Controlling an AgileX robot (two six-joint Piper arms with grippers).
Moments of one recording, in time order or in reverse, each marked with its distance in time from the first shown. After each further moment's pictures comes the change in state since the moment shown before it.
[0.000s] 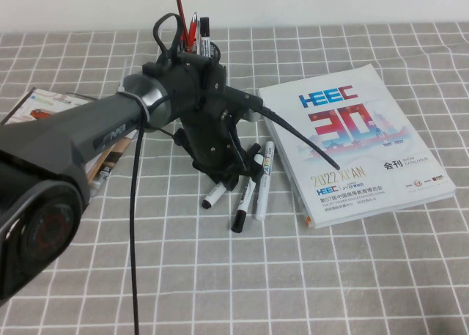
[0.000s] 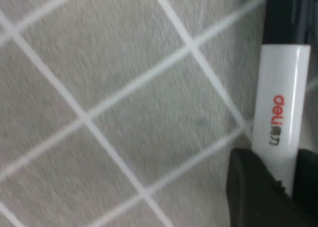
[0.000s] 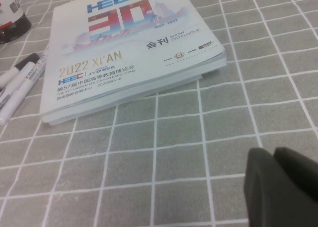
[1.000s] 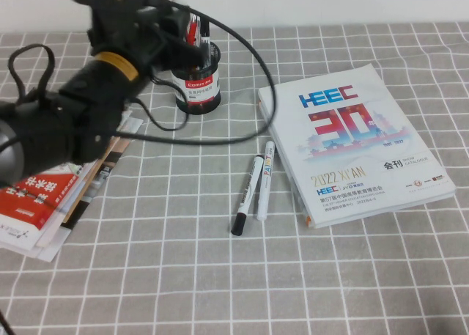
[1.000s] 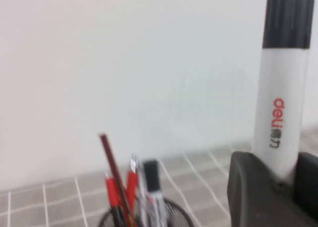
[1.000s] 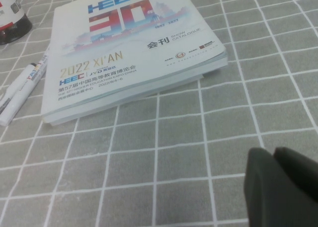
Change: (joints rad) right arm 0.000 0.000 0.000 0.006 0.000 0.000; left arm 0.134 -0.512 0.693 0.120 -1.513 -0.237
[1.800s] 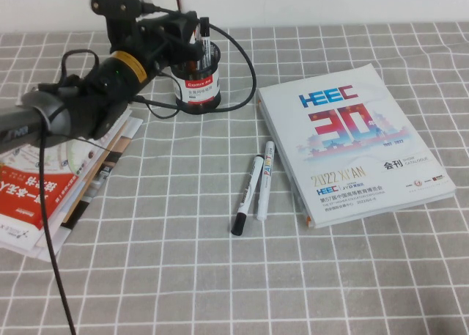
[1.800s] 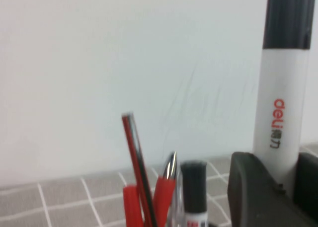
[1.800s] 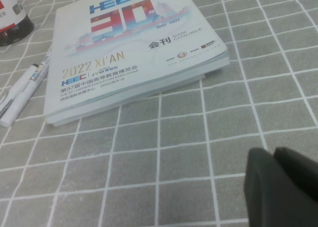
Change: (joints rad) right arm 0.000 0.000 0.000 0.009 0.002 0.000; left arm 0.155 0.427 -0.364 0.466 -0.172 -0.505
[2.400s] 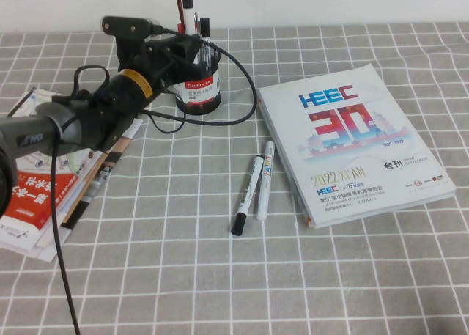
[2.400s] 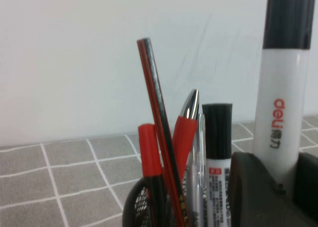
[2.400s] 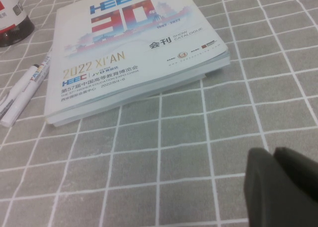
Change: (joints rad) right arm 0.000 0.000 0.000 0.003 0.000 0.000; left arm 0.000 0.074 -0.012 0.003 0.000 0.012
